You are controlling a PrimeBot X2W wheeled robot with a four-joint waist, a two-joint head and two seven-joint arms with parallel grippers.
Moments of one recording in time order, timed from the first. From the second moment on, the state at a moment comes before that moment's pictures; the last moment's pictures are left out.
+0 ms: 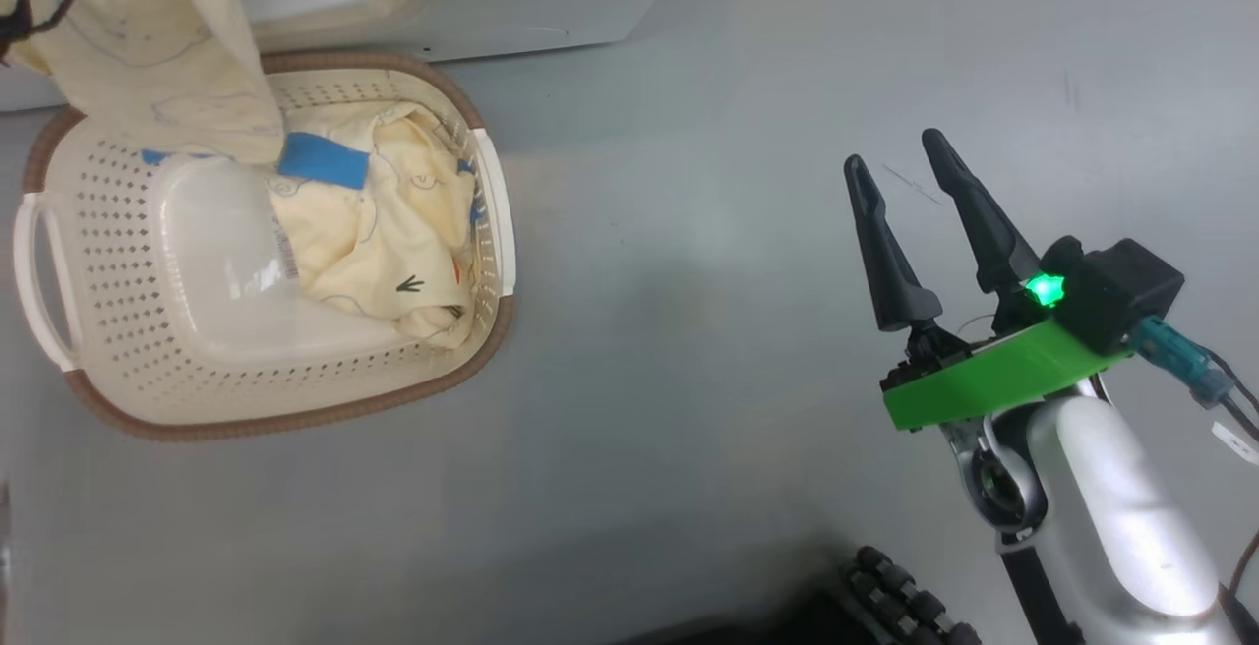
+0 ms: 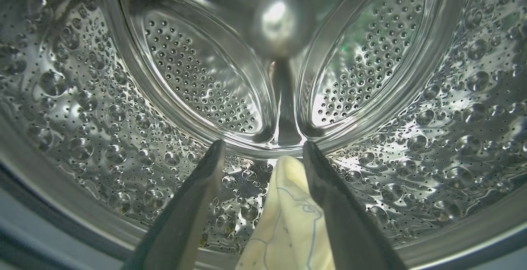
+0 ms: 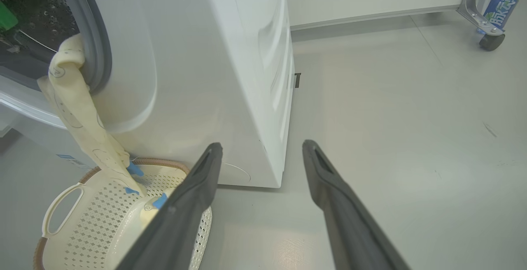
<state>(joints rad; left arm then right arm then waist) -1.34 0.32 -0.23 0.87 -0.29 -0.01 -0.26 -0.32 -0.05 0.22 0.09 0.28 0.13 -0.26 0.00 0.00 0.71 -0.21</state>
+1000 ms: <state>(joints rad) -0.54 0.27 -0.09 0.29 -0.31 0.05 -0.26 -0.26 -0.06 0.17 0.09 0.26 0.13 -0.26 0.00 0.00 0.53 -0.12</state>
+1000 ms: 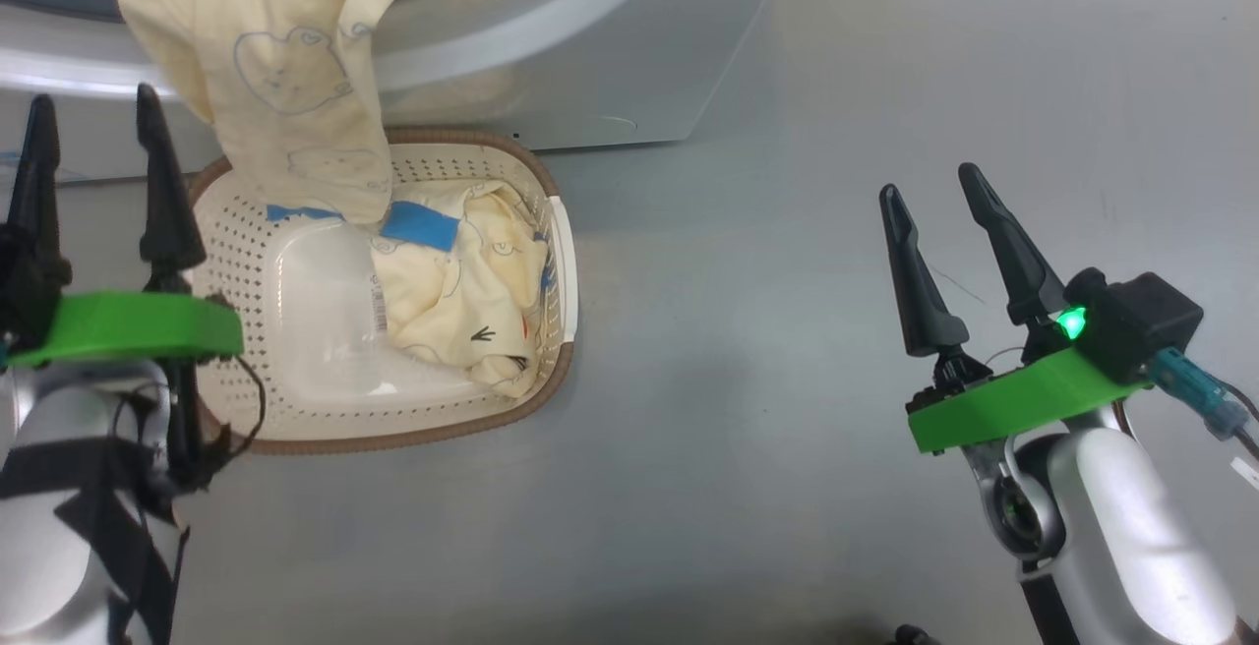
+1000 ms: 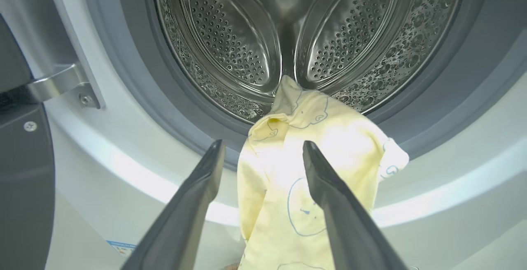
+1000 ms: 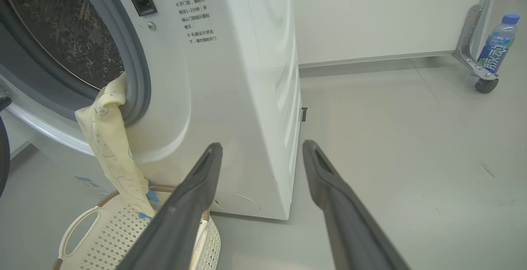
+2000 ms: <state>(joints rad) -0.09 0.23 -0.02 -0.06 -0.33 0.18 -0.25 -0.25 -0.06 0.17 0.08 0.25 0.13 -0.26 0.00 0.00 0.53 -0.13</state>
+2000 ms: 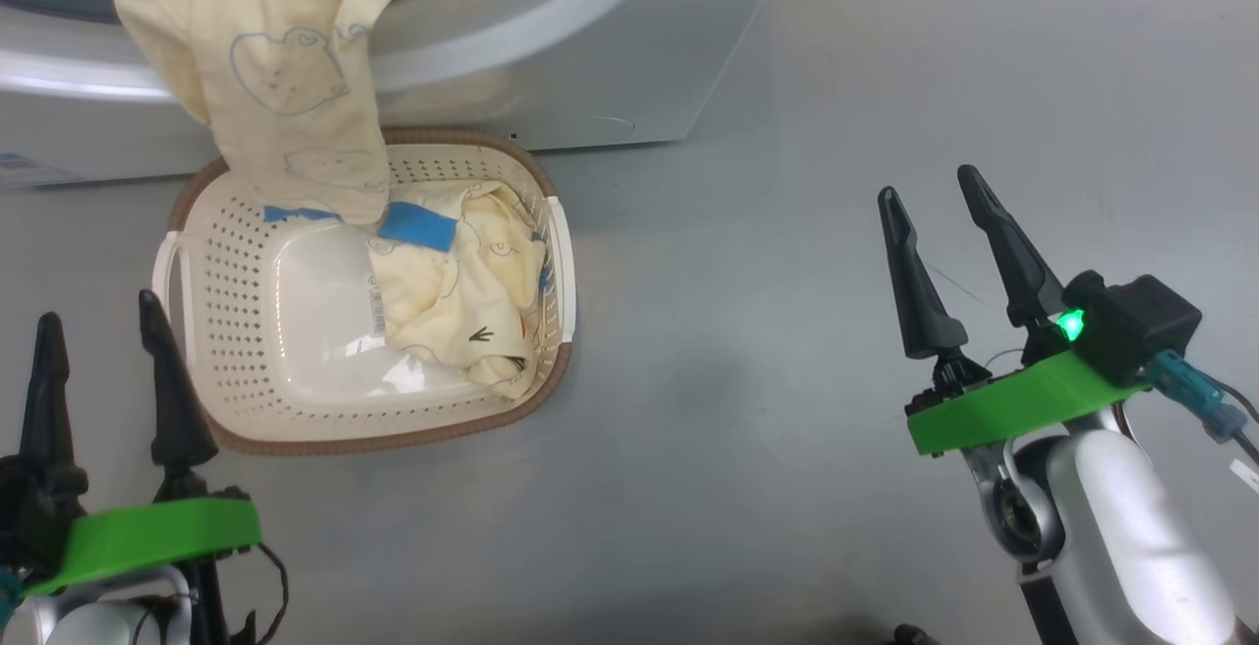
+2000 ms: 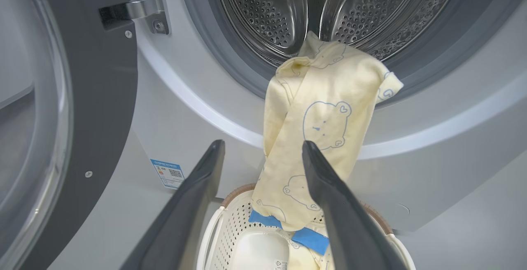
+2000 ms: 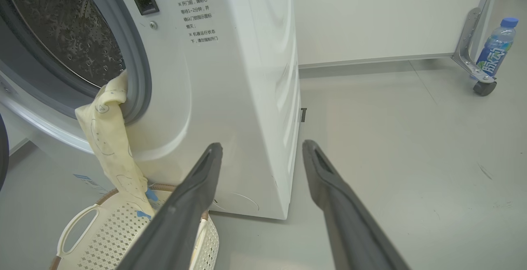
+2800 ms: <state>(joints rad) -0.21 0.24 -0.04 0.00 -0.35 0.15 -0.25 -0.26 -0.06 0.19 0.09 0.25 0.13 -0.26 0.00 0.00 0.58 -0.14</state>
